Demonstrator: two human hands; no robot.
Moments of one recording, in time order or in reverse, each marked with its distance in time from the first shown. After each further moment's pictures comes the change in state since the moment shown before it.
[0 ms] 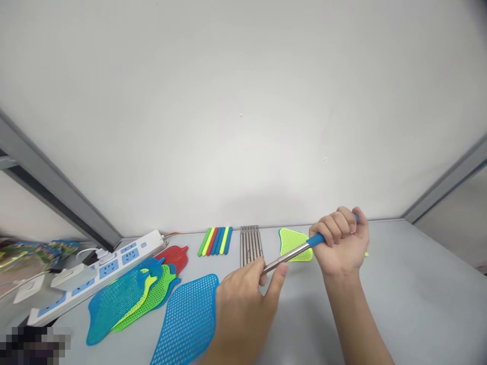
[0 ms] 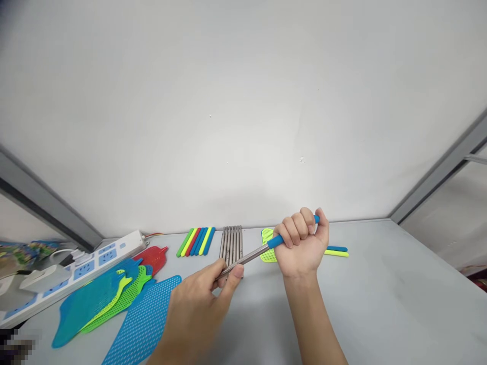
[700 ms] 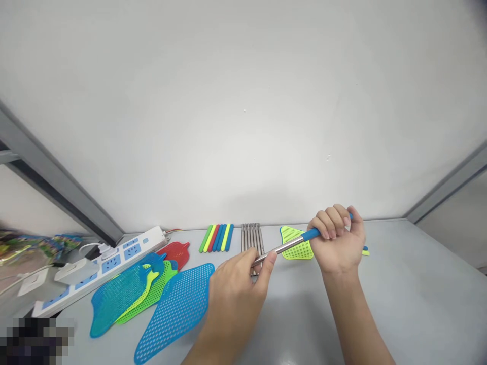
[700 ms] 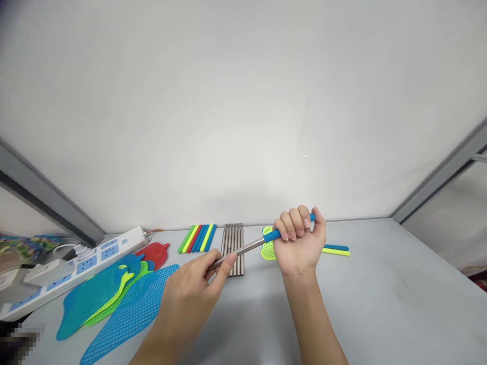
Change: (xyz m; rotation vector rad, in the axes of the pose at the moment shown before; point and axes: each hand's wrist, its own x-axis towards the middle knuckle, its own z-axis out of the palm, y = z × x) left_hand 0.010 -0.005 -0.008 -0.068 -0.067 -0.035; right_hand -0.003 0.003 0.002 -0.032 0.162 -0.021
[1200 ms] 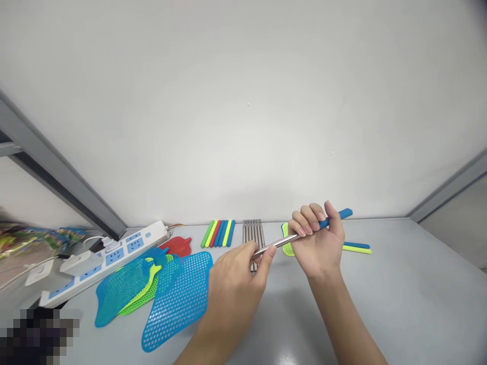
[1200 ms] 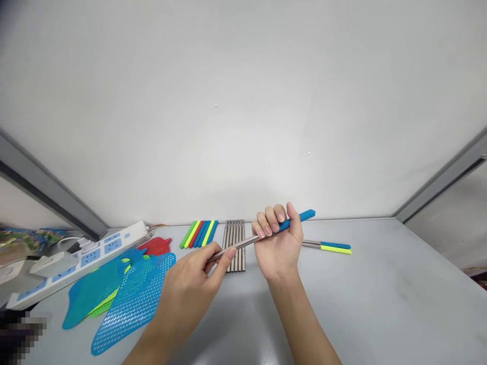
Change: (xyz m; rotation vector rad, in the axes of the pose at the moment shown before) left_hand 0.001 0.000 0.000 -0.016 0.036 0.036; right_hand -0.009 0.027 0.011 -0.078 0.073 0.144
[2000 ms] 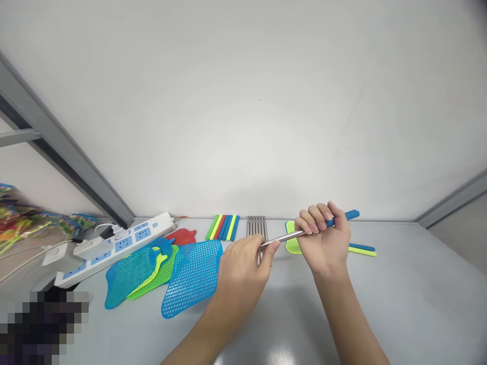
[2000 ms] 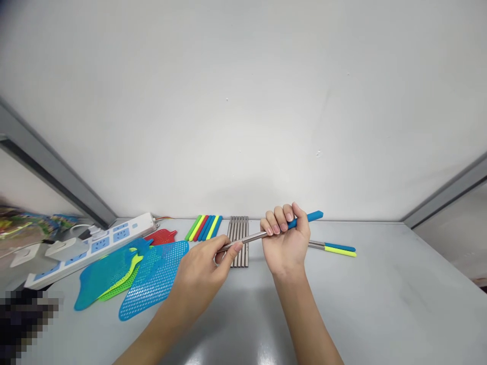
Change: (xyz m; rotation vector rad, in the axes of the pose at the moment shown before) left_hand 0.006 -0.003 0.006 -0.040 -0.051 0.042; right_hand 0.003 -0.003 -0.007 -0.037 0.062 0.000
